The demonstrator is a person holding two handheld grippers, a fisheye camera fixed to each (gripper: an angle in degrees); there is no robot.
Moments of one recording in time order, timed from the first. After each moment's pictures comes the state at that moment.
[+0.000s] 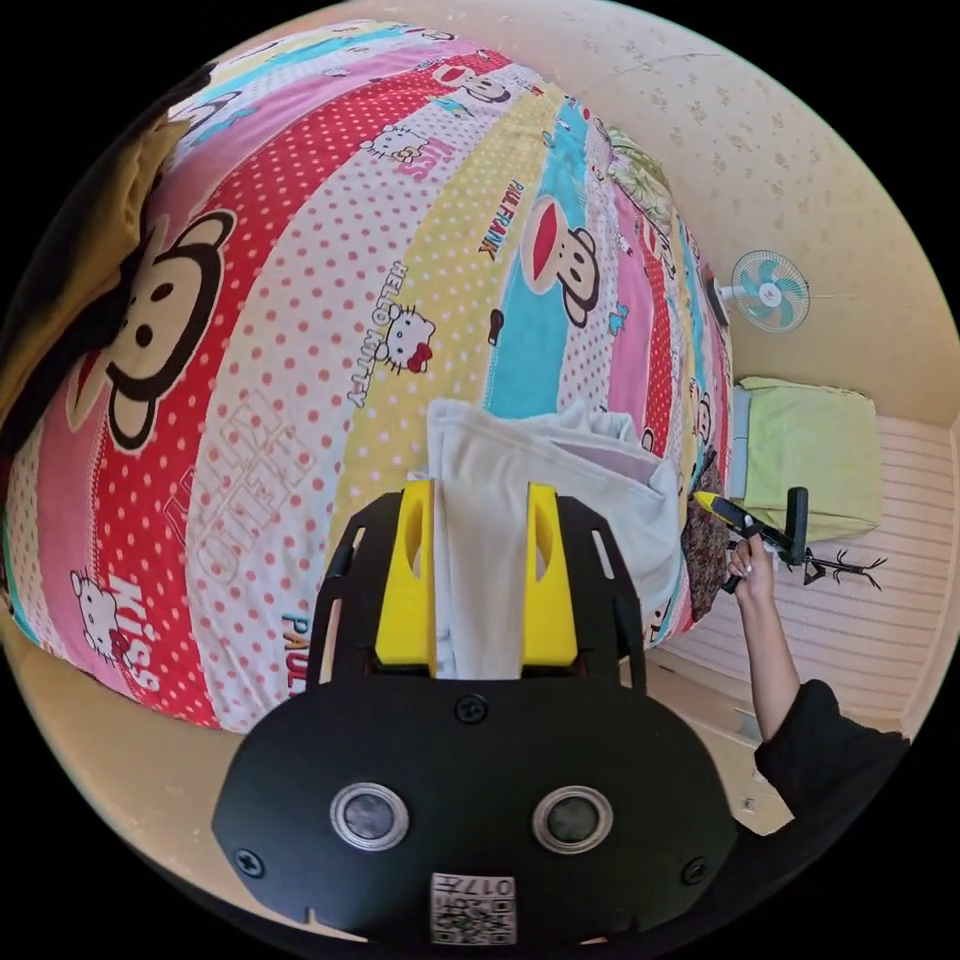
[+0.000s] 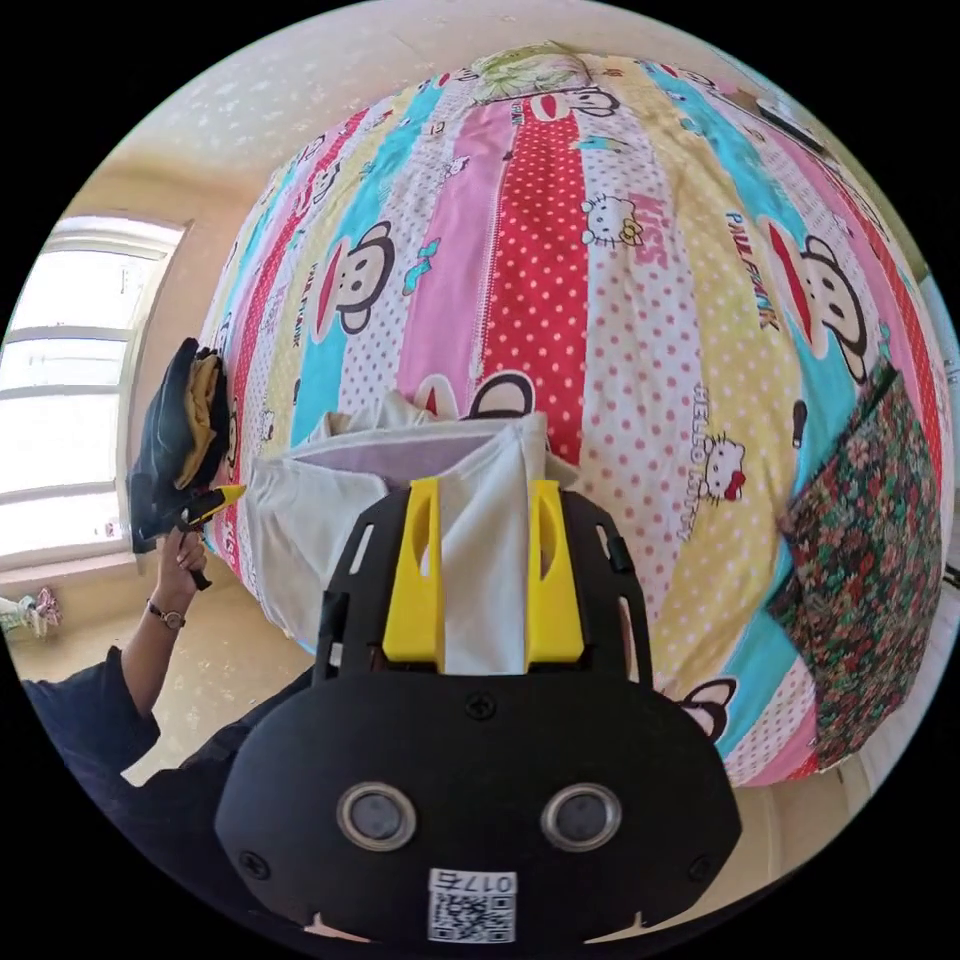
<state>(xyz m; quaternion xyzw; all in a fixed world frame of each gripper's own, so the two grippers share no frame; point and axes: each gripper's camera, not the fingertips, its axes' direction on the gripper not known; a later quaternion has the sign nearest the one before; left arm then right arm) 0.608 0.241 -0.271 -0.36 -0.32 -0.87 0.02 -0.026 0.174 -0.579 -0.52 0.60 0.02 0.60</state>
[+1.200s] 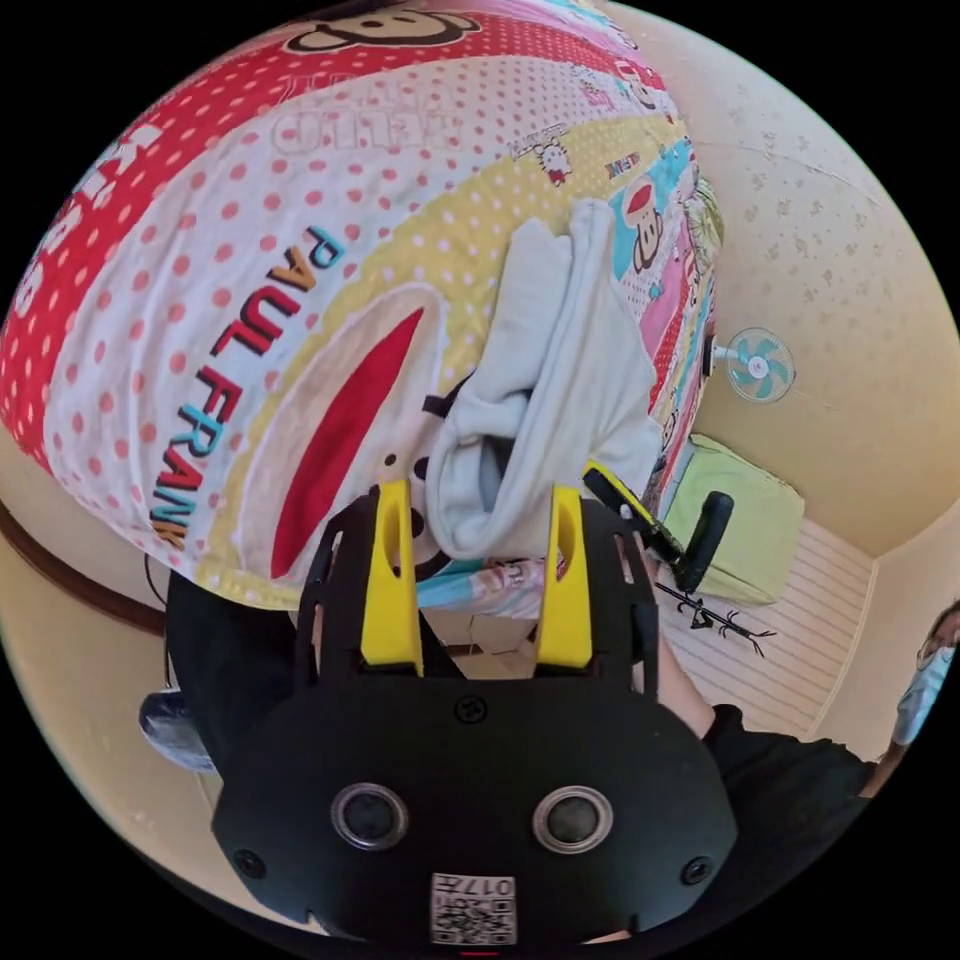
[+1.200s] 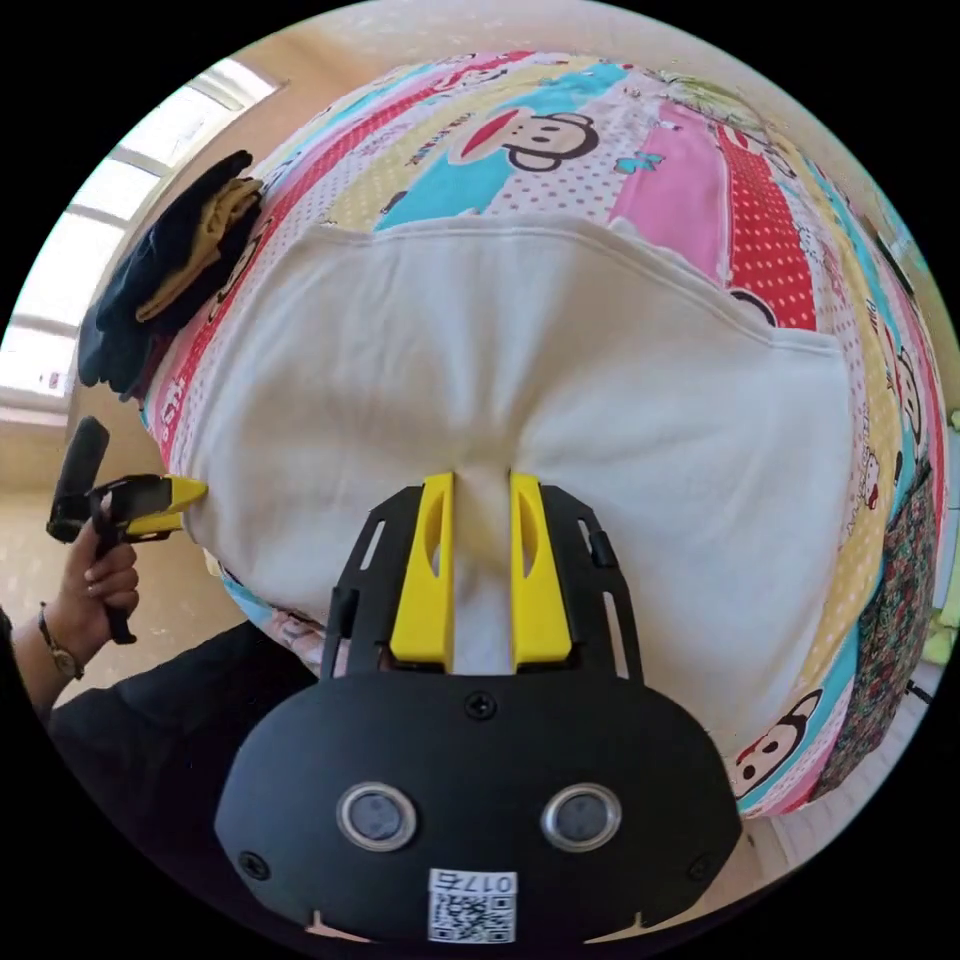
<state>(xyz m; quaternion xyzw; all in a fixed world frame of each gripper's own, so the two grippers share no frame) 0.775 0.127 -0.267 -0.16 -0.34 -0.92 -0.10 -0.051 0.443 -0.645 -0.60 0.57 -0.13 0.55</state>
